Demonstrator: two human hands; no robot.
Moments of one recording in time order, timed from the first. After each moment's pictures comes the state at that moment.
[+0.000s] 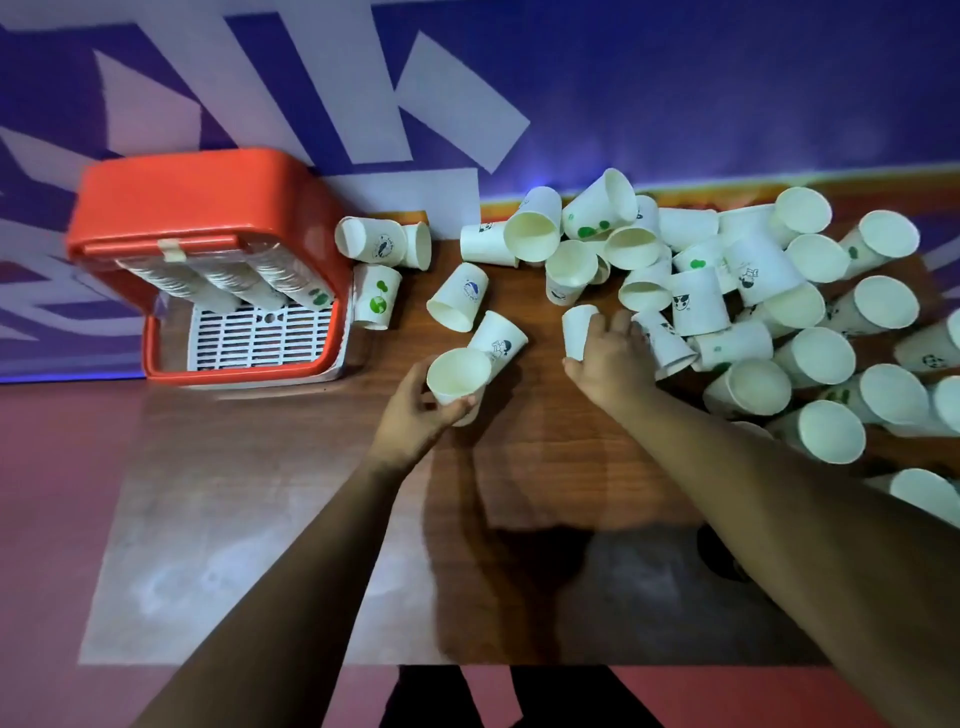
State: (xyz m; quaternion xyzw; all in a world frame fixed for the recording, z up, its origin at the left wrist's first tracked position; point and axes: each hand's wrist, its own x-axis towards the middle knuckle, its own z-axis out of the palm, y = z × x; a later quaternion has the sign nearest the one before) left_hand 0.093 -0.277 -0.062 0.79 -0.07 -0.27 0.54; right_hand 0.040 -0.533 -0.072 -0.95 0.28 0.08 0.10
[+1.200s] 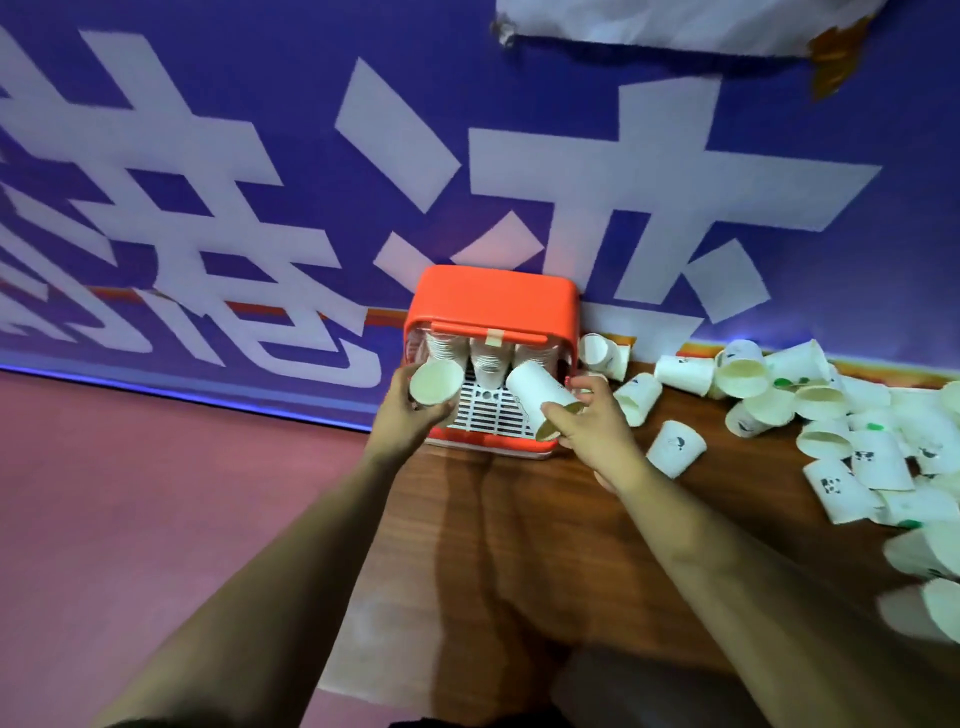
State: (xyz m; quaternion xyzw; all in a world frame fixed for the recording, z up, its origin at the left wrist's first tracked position) left_hand 0.245 0.011 0.017 0.82 -0.01 -0.14 0.55; right_hand 0.162 -0.225 0.059 -0.77 0.27 0.03 0.57
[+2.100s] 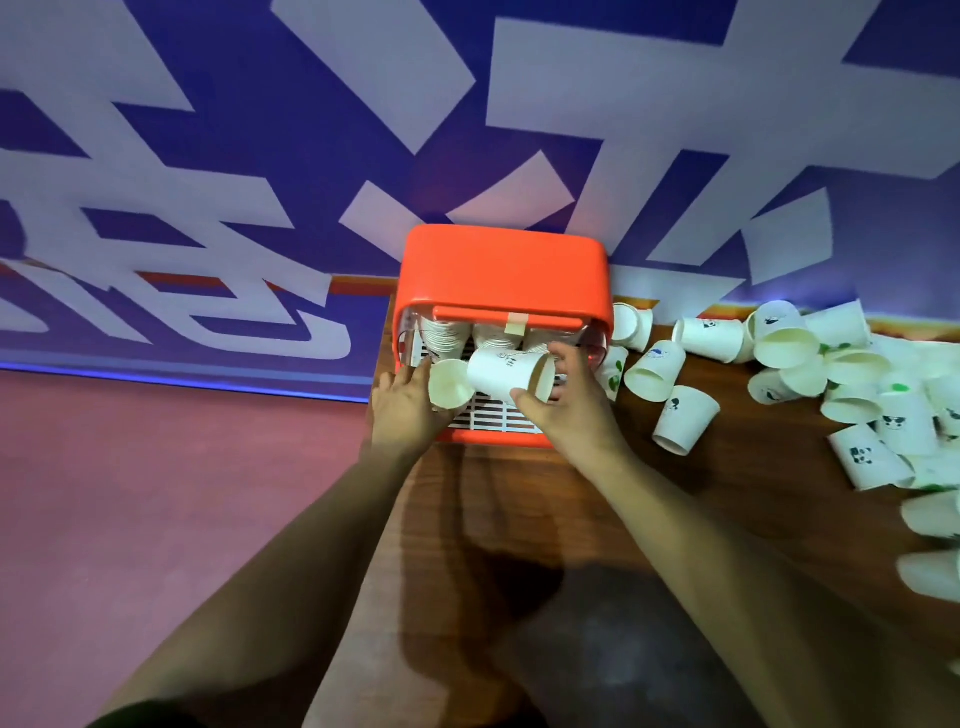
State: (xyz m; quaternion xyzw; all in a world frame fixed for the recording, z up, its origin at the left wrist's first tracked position) left_hand 0.317 0.009 -0.068 0.96 -0.12 -0.12 0.23; right_hand 0.228 -0.178 0.015 -0.85 0.25 0.01 0.46
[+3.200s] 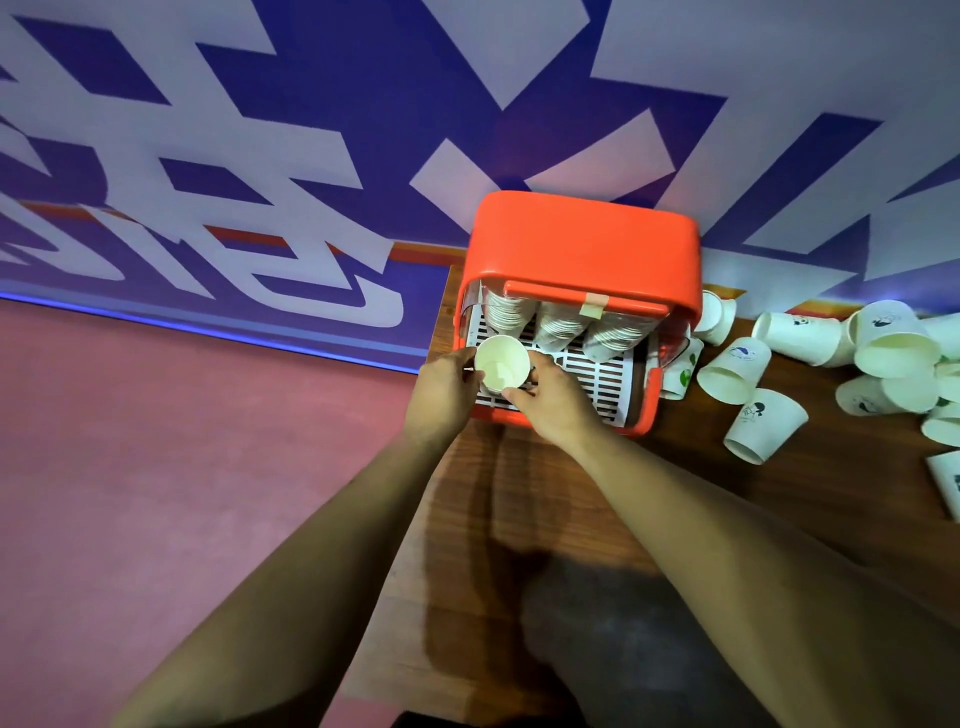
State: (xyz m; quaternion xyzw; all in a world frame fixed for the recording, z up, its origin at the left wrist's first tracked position) left_hand 0.318 0.033 -0.053 0.91 -0.06 -0.15 0.39; right_hand 0.276 -0.121 -0.056 -0.89 0.17 0.13 0.40
